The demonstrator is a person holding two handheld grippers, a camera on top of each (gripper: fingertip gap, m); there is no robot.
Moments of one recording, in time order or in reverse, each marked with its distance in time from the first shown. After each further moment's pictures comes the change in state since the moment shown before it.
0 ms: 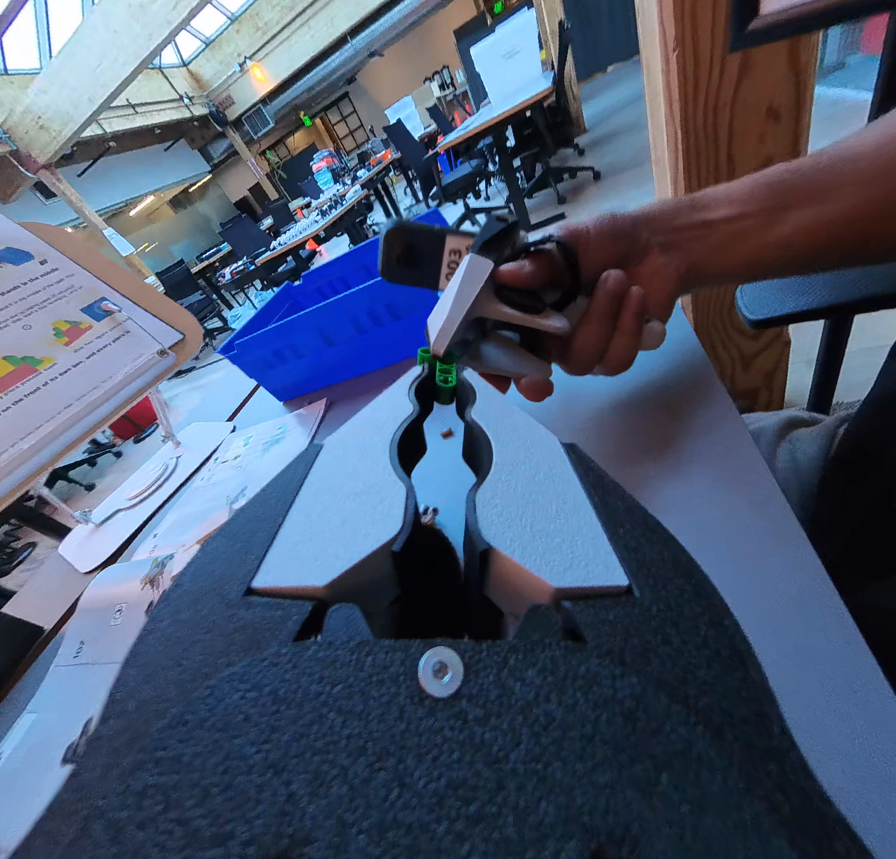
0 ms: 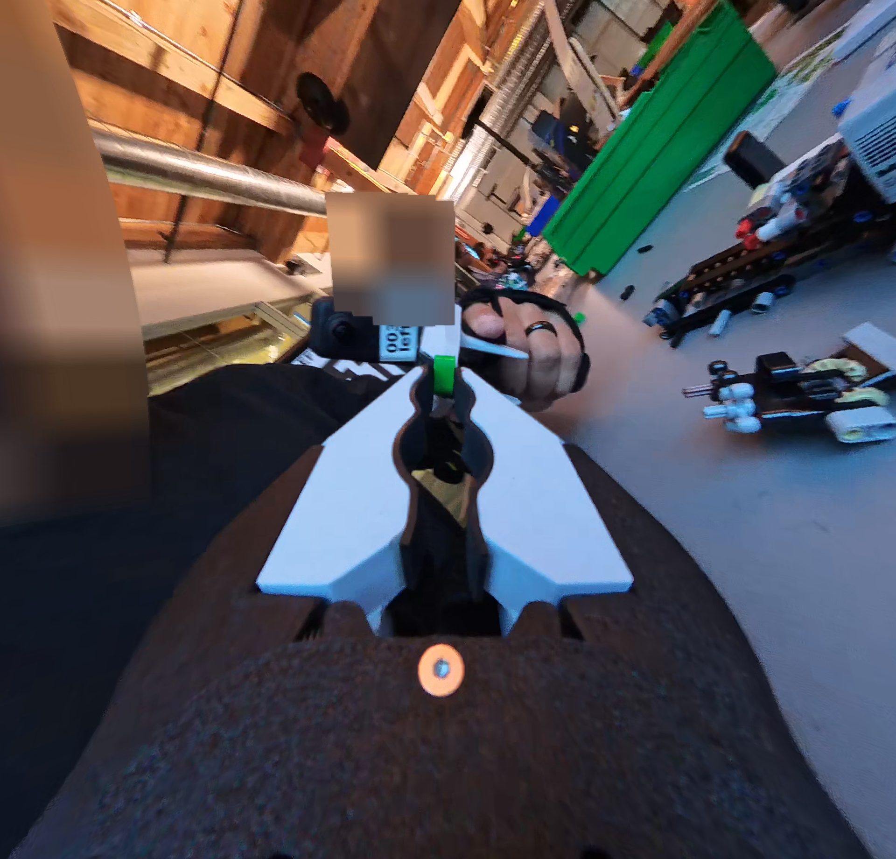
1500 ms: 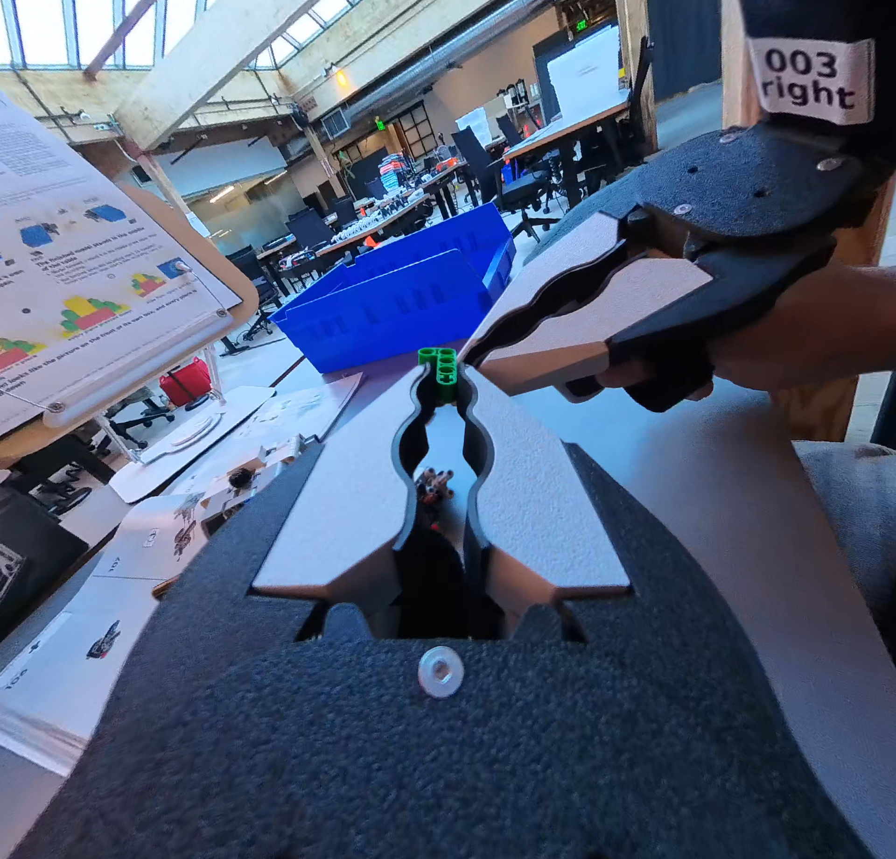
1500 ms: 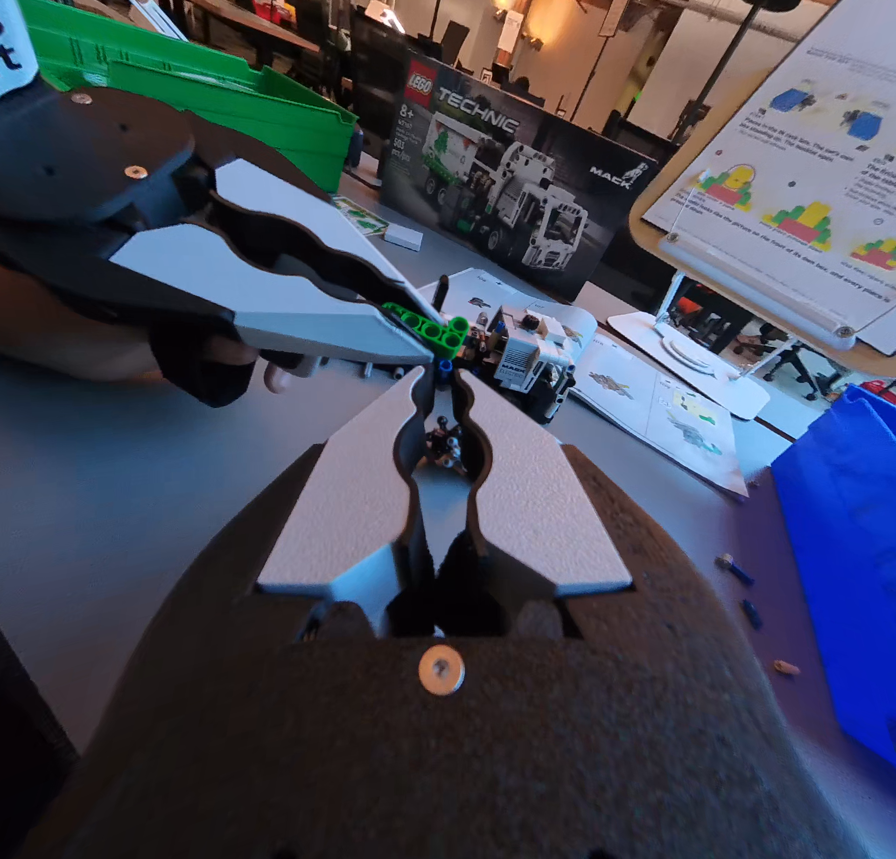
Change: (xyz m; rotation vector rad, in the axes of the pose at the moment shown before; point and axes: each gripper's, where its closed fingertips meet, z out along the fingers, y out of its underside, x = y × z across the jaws) left arm -0.011 0.016 -0.019 0.024 -0.143 -0.060; right arm 0.033 0.001 0.008 -0.019 1.083 -1.245
